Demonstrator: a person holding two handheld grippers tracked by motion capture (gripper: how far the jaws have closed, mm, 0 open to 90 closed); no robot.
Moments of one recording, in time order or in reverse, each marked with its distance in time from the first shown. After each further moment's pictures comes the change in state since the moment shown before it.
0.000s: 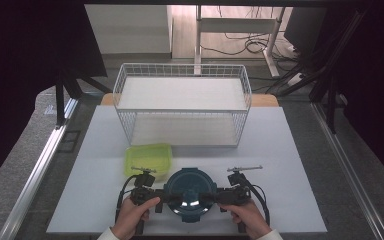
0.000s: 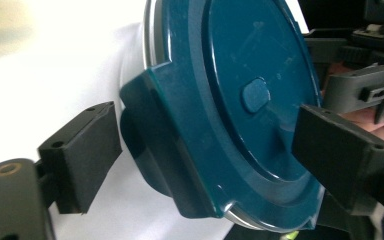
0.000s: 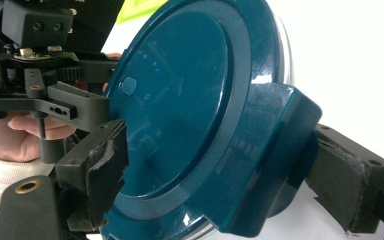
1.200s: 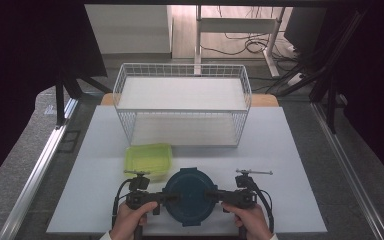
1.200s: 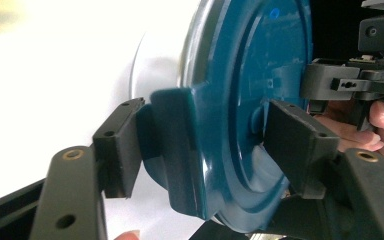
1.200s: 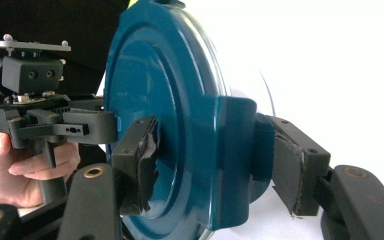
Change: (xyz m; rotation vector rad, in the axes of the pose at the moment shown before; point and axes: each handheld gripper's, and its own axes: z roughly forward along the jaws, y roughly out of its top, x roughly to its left) left arm -0.010 -0.011 -0.015 -0.068 -0.002 -0.073; right arm 0.013 -0.008 -0.020 -0.098 -0.046 0.140
